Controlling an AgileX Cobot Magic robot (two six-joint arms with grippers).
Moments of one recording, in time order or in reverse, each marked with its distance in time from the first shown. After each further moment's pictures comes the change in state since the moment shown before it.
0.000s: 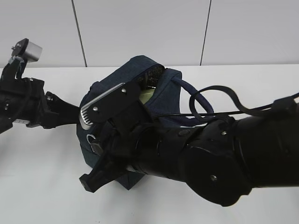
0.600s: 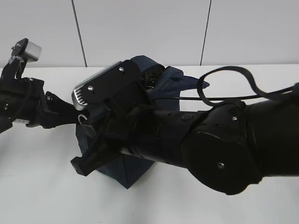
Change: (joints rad) left arm 0.000 0.000 0.000 -0.001 0.000 0.000; right arm 0.000 -0.051 -0.035 -0.021 -0.025 -0.024
